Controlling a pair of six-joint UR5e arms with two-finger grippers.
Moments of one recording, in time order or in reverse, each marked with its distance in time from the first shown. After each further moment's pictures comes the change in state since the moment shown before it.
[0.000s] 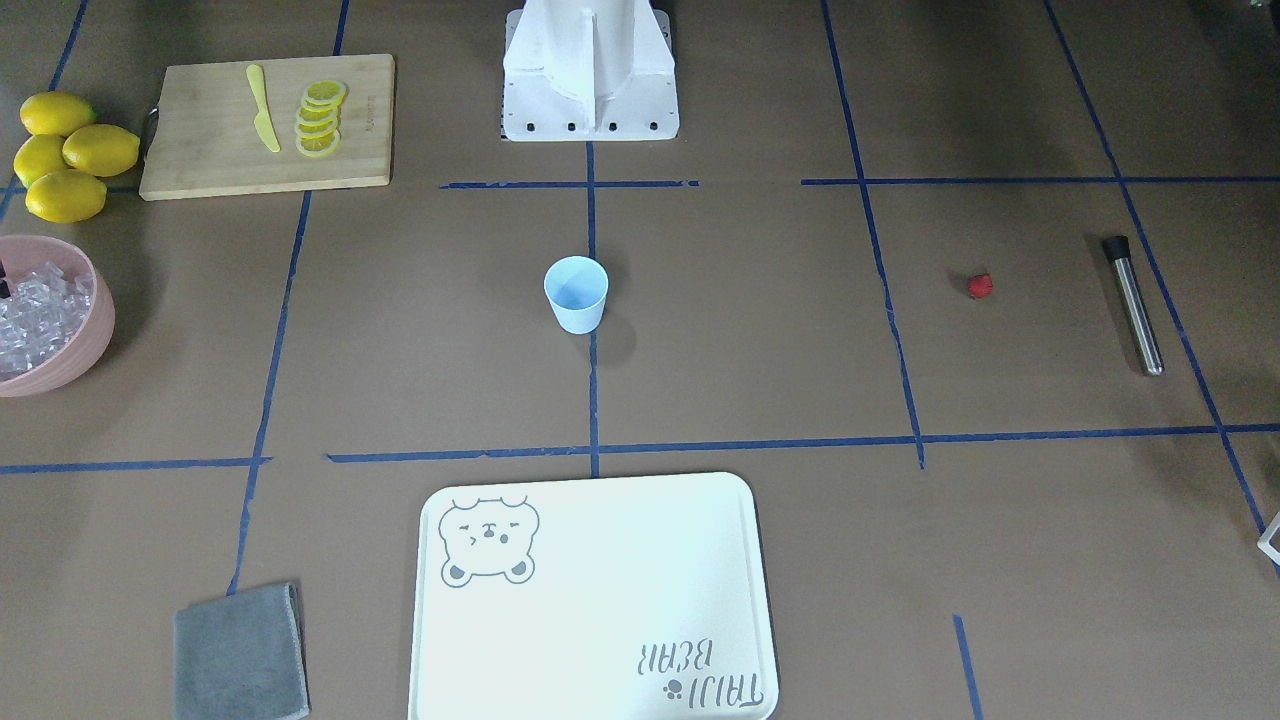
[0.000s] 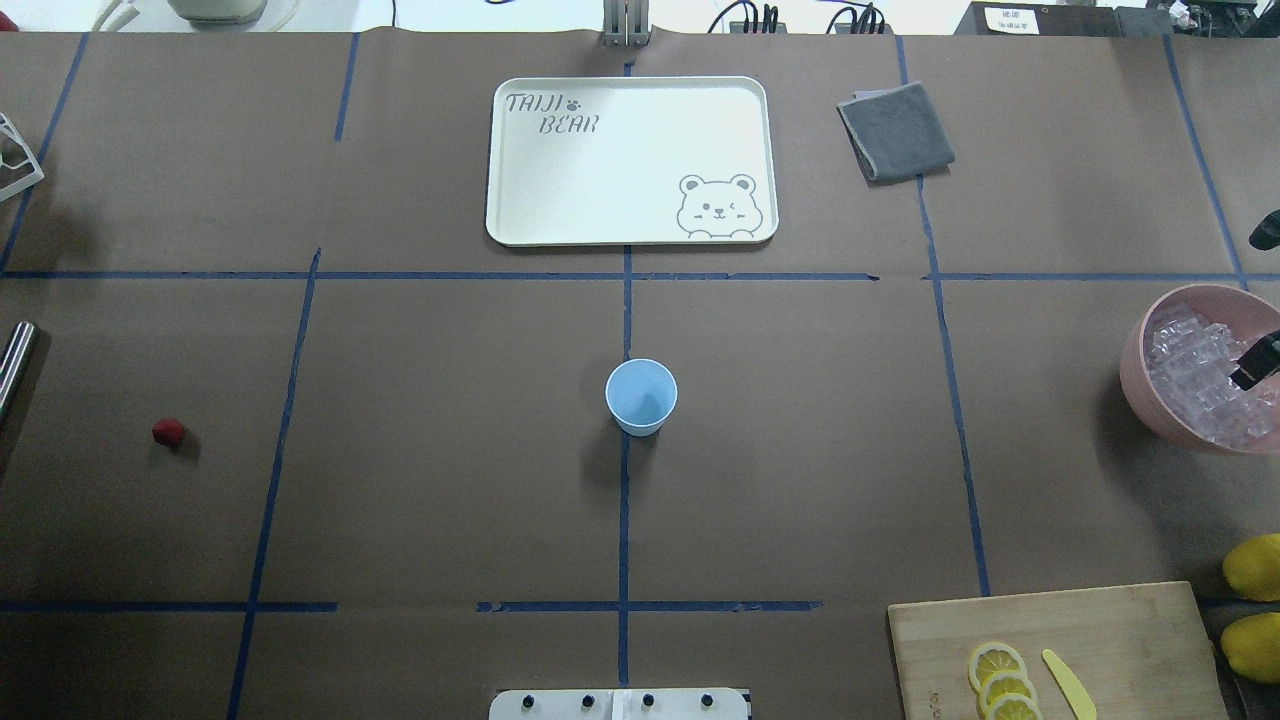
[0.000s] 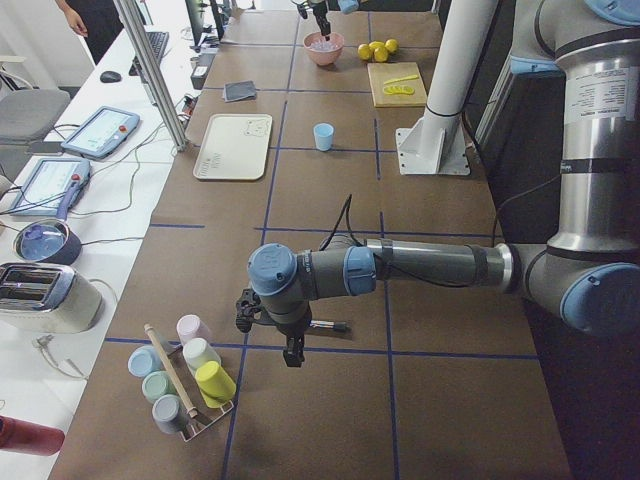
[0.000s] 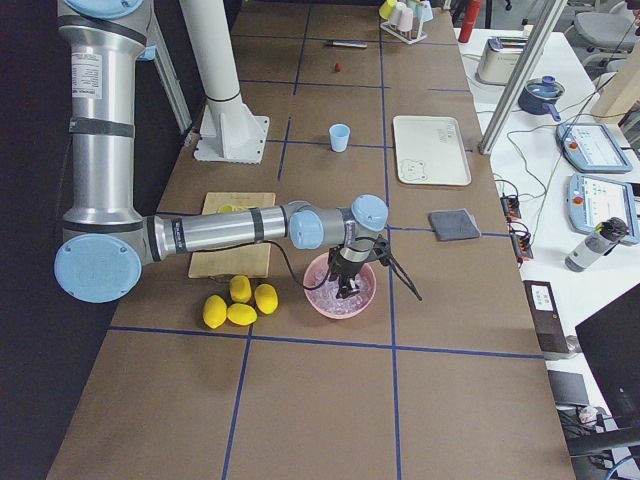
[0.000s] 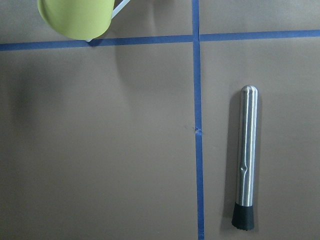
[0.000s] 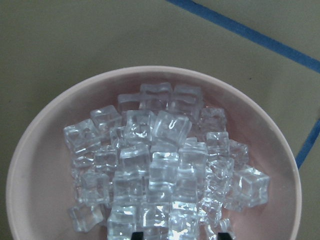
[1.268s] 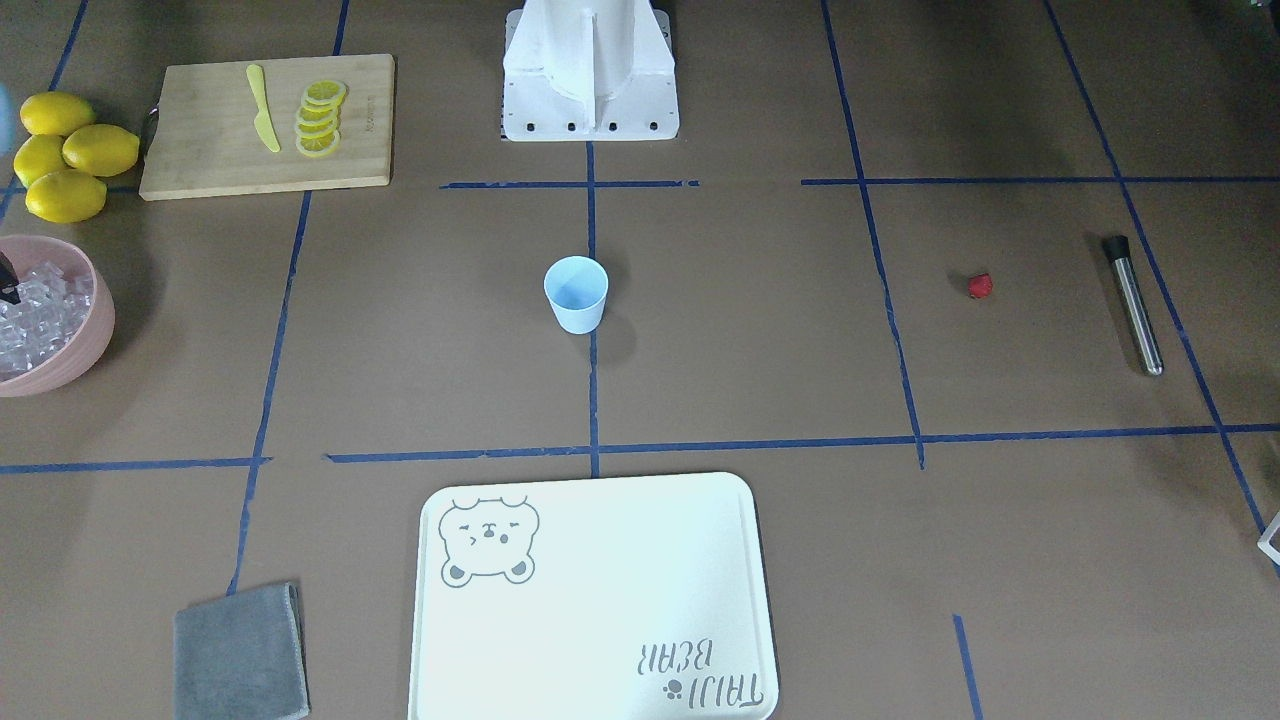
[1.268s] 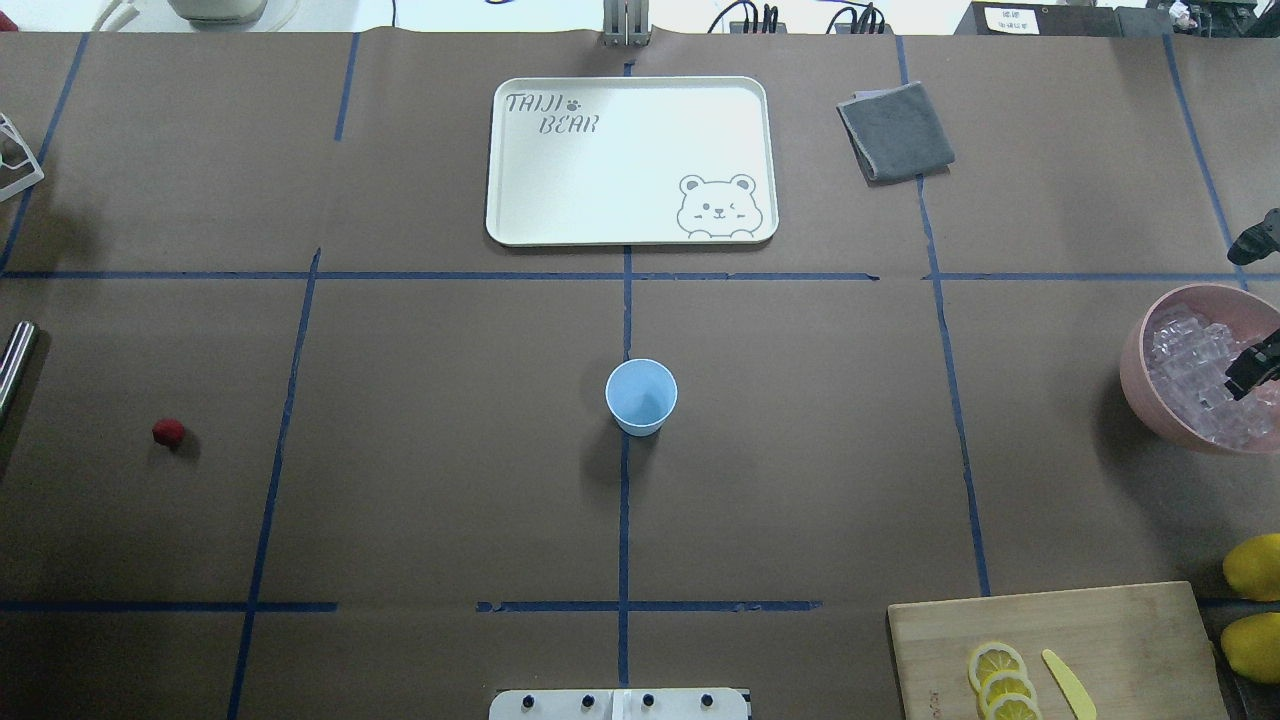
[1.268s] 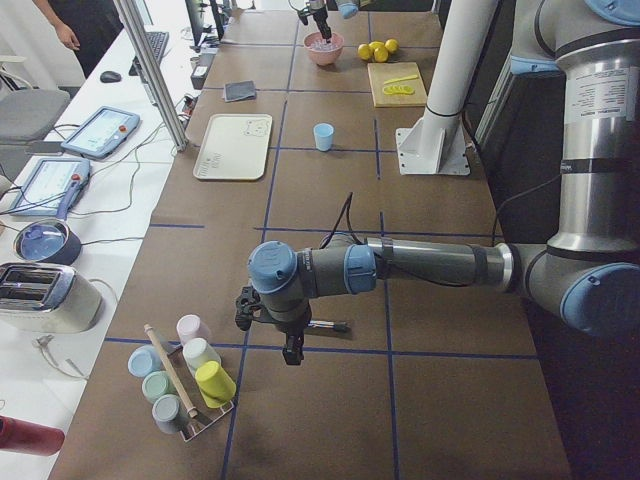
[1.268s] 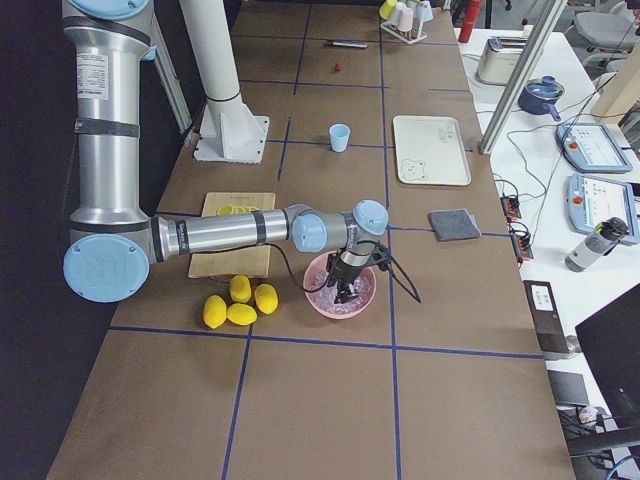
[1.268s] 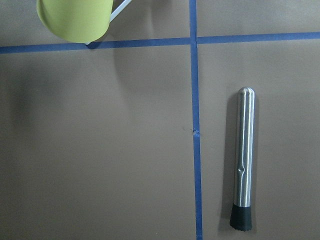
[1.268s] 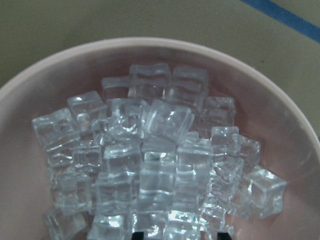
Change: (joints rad) left arm -0.001 0.000 -0.009 0.000 -0.003 -0.002; right arm -0.034 0.012 -0.036 -0.001 -0.030 0.000
